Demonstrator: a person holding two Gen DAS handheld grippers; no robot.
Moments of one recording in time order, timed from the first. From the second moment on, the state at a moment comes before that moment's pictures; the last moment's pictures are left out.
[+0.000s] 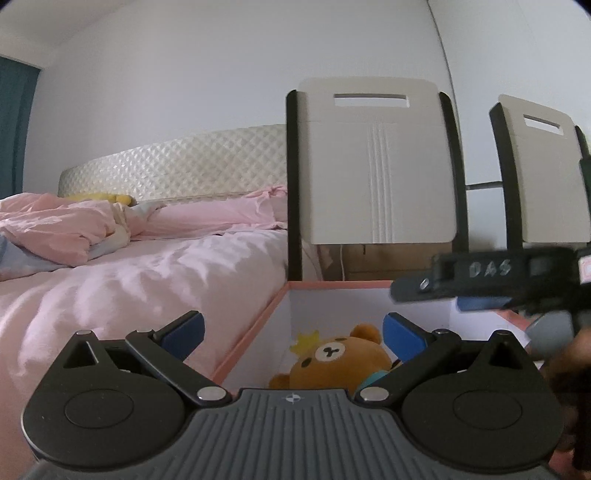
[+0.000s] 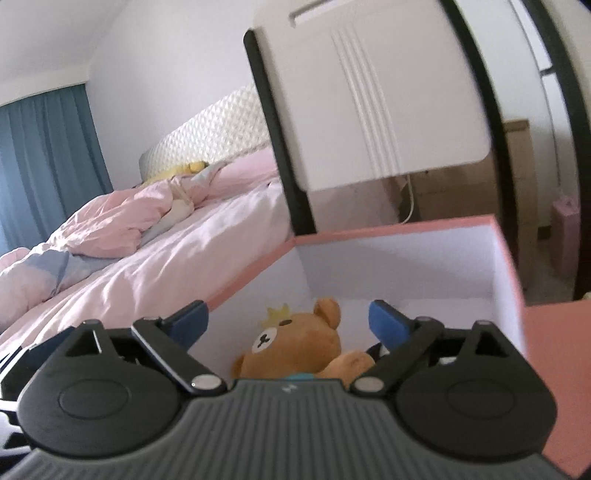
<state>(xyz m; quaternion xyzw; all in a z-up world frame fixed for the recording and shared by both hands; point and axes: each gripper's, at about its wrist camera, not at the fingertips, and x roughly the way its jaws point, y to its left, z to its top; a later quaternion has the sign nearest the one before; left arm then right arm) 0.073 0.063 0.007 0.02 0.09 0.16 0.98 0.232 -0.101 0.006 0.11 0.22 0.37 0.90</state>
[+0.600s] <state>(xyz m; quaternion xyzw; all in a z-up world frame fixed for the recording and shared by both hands) 0.070 0.045 0.002 0.00 0.09 0.11 0.99 0.199 -0.200 0.025 0.07 0.19 0.30 0.93</state>
